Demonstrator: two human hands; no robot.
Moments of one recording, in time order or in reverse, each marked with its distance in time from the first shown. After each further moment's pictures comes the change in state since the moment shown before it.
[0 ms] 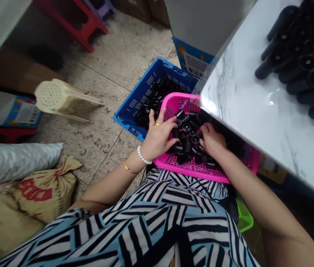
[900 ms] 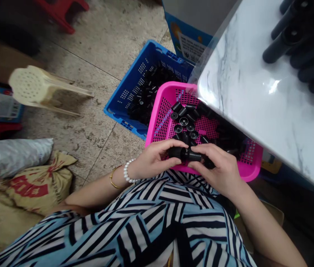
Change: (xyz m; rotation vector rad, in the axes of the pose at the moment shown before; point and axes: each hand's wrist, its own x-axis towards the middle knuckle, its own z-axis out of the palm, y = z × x) left_hand -0.024 0.047 -0.023 -0.941 -0.314 -0.174; right_hand -0.095 -0.044 -0.061 0.573 0.202 -0.207
